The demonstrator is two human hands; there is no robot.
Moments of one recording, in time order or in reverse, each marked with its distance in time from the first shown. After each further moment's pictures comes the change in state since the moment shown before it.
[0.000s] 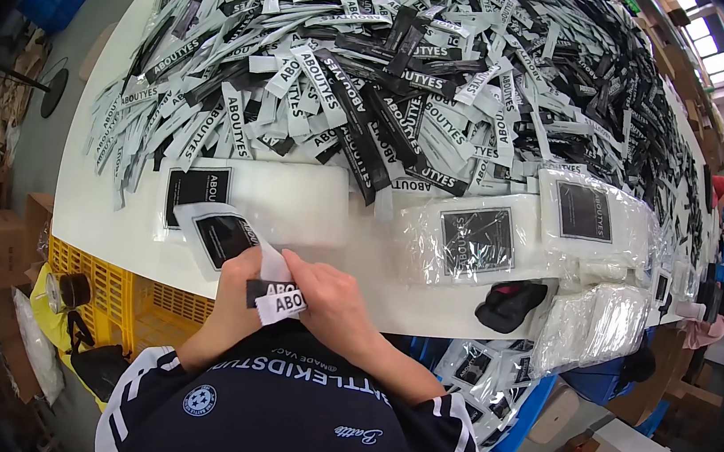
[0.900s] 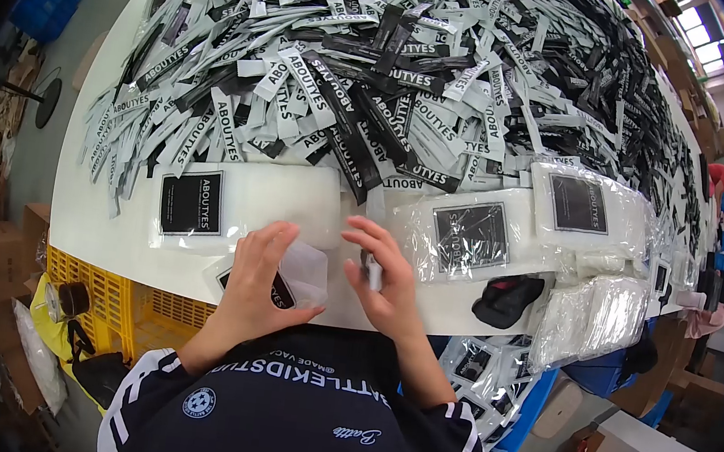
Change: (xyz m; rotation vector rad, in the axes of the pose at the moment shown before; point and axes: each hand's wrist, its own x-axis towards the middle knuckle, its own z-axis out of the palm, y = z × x) left_hand 0.009 0.007 0.005 0.280 -0.076 0.201; right_hand -0.014 0.026 -0.044 0.444 0.263 0.274
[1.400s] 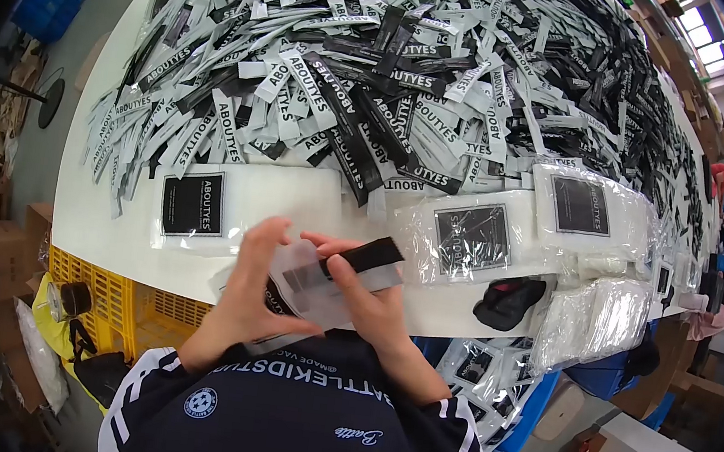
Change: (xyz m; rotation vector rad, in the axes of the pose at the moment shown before) left_hand 0.002 0.000 -0.007 -0.172 -0.012 0.000; right_hand 0.000 -0.003 0.022 0.617 -0.129 0.075
